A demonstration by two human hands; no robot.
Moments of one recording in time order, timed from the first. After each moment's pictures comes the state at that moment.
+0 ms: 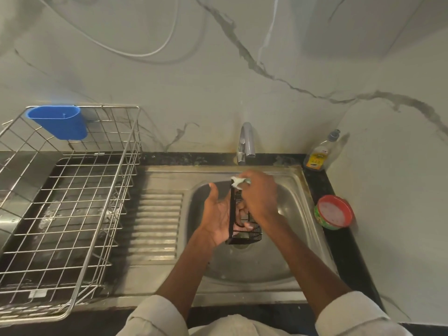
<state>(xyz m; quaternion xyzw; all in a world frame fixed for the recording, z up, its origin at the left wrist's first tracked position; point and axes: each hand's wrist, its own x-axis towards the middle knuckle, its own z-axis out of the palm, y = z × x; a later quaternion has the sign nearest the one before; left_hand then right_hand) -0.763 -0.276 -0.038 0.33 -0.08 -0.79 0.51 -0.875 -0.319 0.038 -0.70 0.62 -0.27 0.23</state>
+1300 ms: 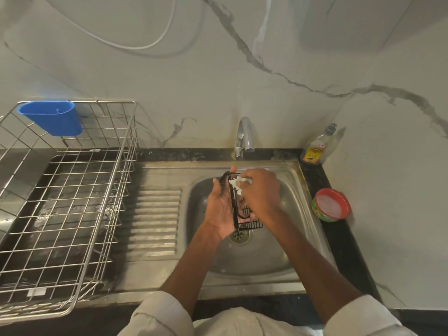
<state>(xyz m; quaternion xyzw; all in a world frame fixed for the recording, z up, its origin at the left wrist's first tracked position) -0.773 -0.272 -0.026 0.30 -0.03 -0.78 0.55 -0.872 -0.298 0.056 -0.72 0.62 -0.21 0.22</state>
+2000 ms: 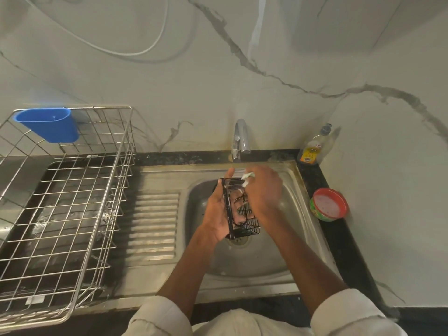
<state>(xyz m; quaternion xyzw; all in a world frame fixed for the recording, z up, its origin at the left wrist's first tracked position) -0.771 -0.274 -0.018 0.39 -0.11 -0.74 0.53 -0.874 -0.308 0.055 -0.66 0.68 -0.27 0.16</state>
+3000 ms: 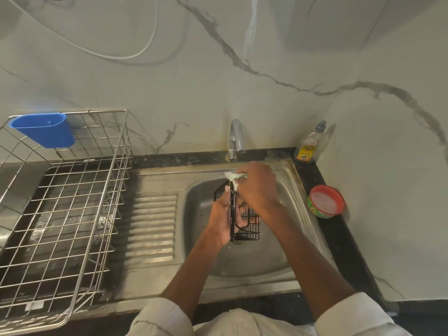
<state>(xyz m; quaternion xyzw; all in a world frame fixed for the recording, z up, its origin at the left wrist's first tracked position) -0.788 -0.264 -0.021 0.44 -0.15 -0.74 0.48 -0.884 -0.302 0.072 -0.71 0.63 -0.21 0.23</state>
